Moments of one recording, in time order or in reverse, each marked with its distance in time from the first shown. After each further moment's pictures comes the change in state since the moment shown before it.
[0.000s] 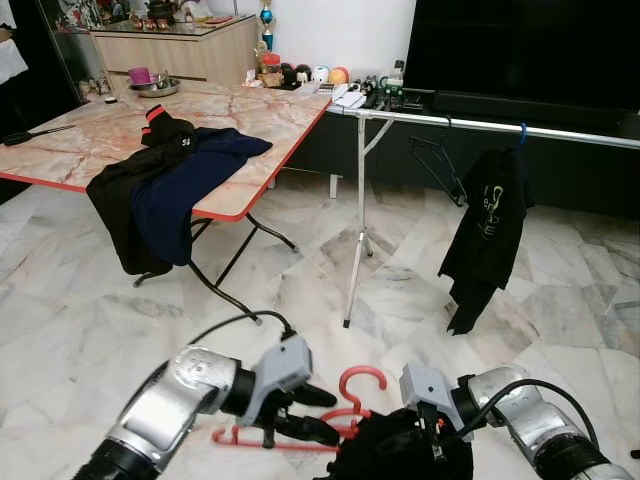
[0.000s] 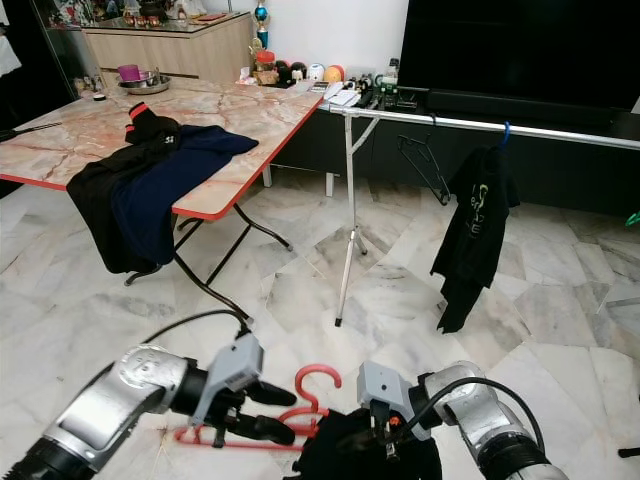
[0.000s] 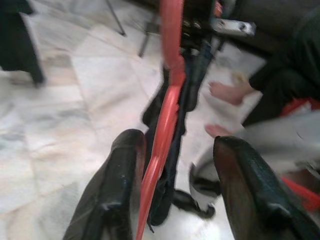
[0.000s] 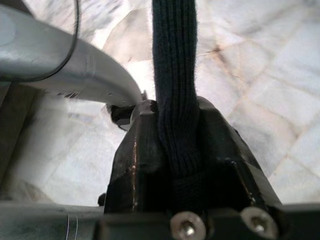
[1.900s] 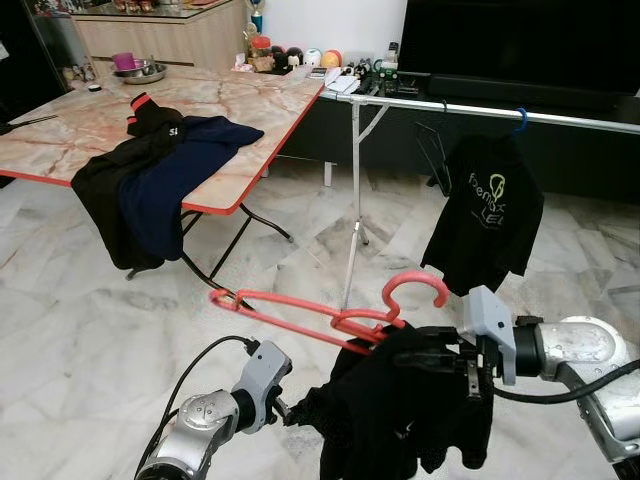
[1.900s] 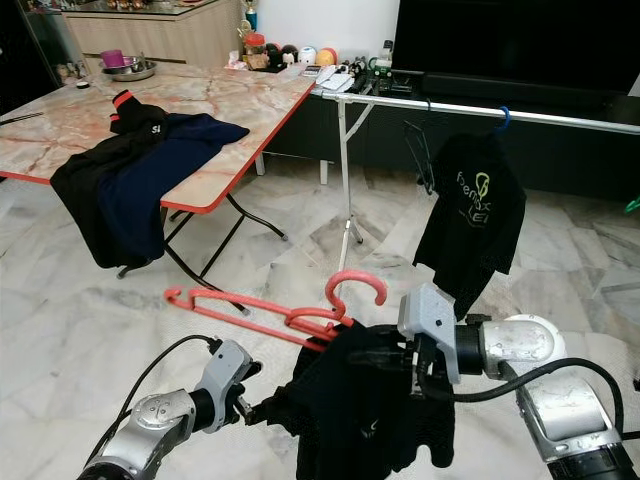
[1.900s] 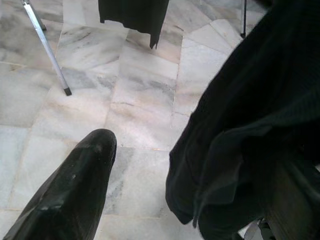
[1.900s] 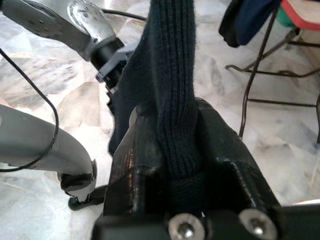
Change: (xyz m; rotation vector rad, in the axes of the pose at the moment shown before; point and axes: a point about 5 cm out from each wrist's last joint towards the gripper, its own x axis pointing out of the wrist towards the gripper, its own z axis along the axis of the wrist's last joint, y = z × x) left arm 0.035 0.022 -0.081 -0.249 -0.035 0.569; right arm -0.071 0.023 0.093 -0.247 -0.275 -0.176
